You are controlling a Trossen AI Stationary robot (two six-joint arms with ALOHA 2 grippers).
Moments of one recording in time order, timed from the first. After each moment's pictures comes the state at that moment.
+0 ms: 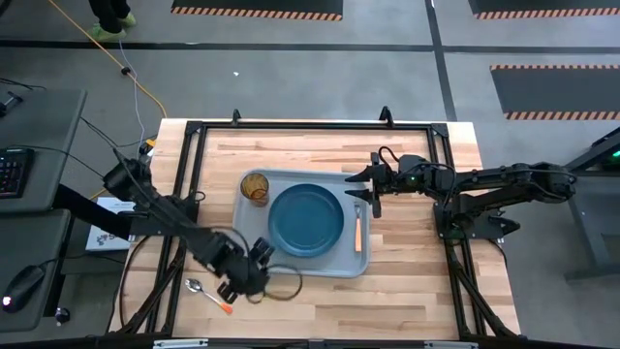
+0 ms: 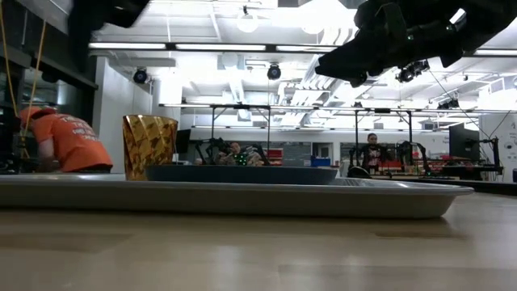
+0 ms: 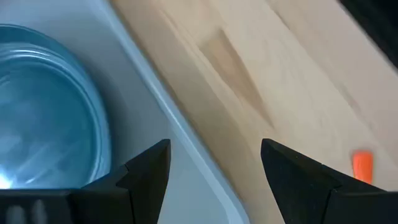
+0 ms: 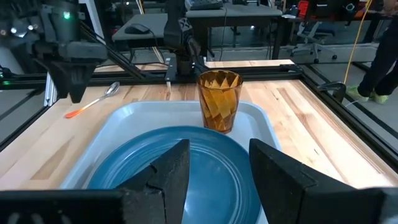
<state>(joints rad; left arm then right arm) -0.63 1.59 1.18 -0.80 -0.14 0.08 -0.18 1.11 0.48 0.44 -0.16 -0.03</state>
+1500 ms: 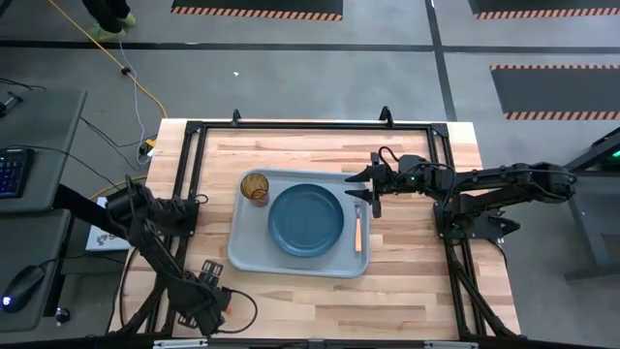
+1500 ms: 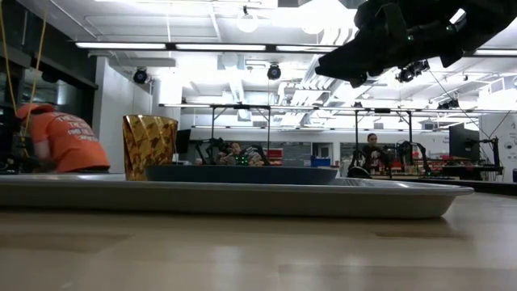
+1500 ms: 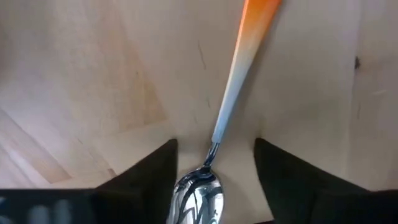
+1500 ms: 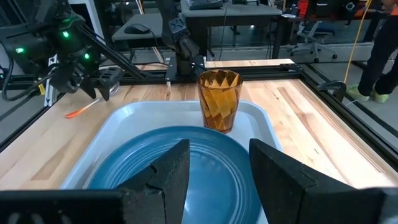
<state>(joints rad) -1.03 1.81 1.00 -0.89 0.13 -0.69 -0.18 1.11 0.48 0.44 -0.16 -0.02</state>
